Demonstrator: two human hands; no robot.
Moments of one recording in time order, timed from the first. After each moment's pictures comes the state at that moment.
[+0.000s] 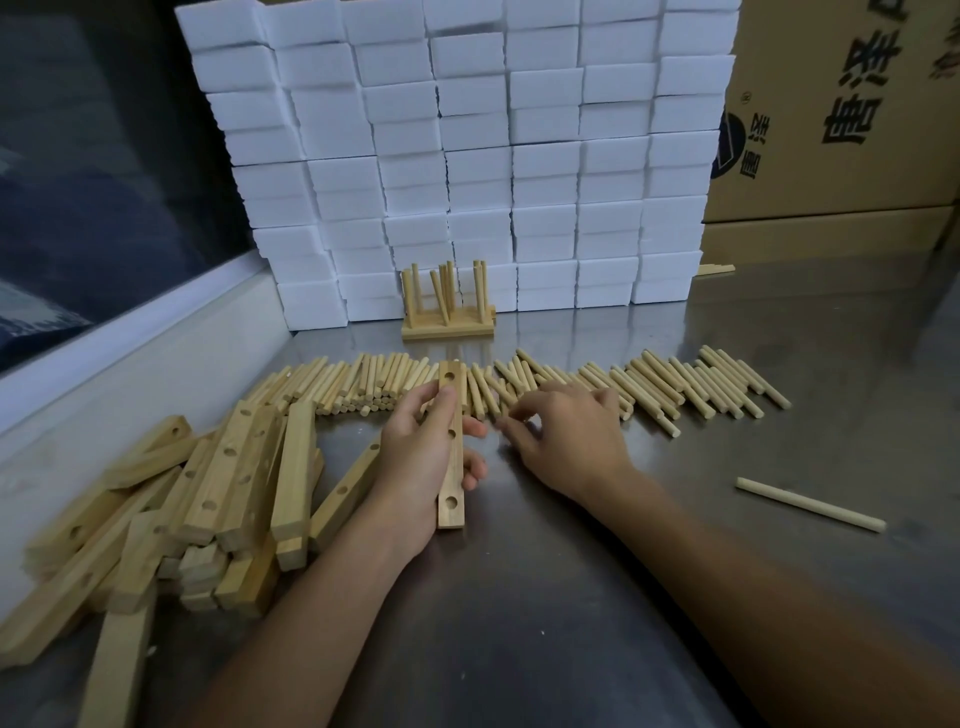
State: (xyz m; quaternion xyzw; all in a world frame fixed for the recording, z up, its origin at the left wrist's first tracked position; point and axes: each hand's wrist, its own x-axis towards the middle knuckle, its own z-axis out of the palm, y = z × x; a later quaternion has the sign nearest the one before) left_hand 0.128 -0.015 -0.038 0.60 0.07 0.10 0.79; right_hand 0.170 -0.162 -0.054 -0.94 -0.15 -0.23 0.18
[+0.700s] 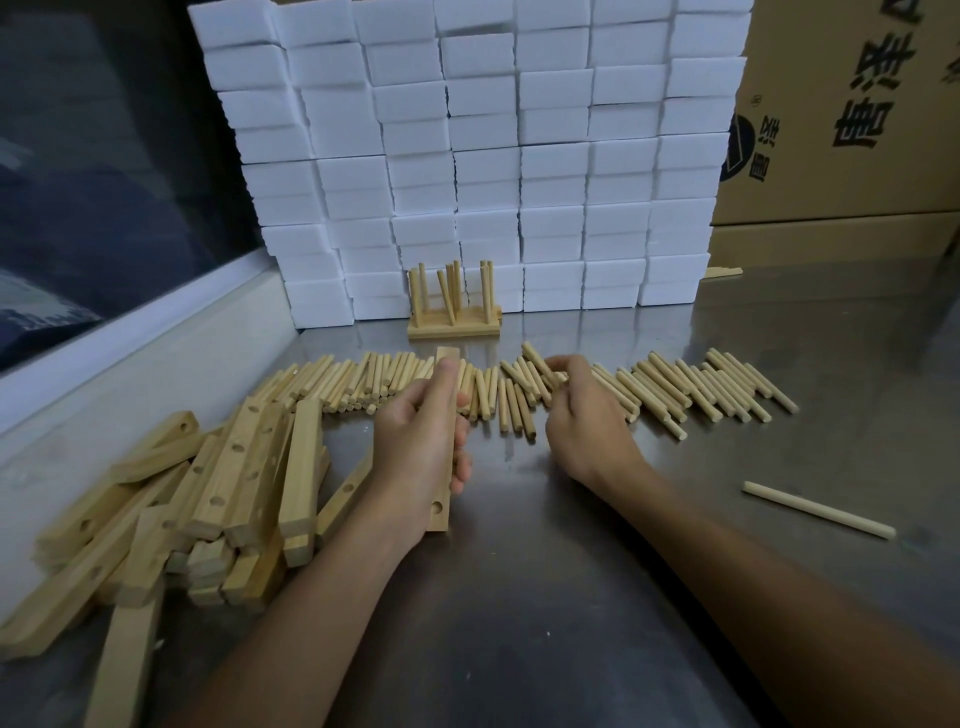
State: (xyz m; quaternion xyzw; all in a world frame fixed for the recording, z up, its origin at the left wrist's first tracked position) left_hand 0.119 -0.010 -0.026 0.67 0.08 0.13 0.73; right_hand 0.170 -0.167 -0.046 -0.87 -0.11 -0.15 0.45
